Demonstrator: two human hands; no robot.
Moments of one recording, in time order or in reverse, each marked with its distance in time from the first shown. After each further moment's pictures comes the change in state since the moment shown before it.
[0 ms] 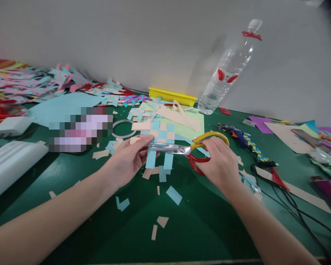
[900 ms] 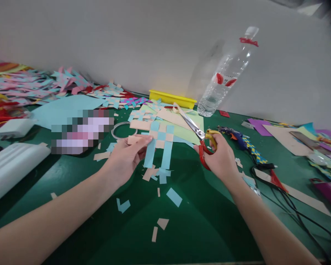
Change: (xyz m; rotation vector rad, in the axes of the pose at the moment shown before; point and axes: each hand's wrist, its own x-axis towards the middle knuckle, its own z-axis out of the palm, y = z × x) left_hand 0.003 0.004 -0.004 0.081 0.071 0.104; right_hand 0.002 0.020 0.014 0.237 -0.113 0.534
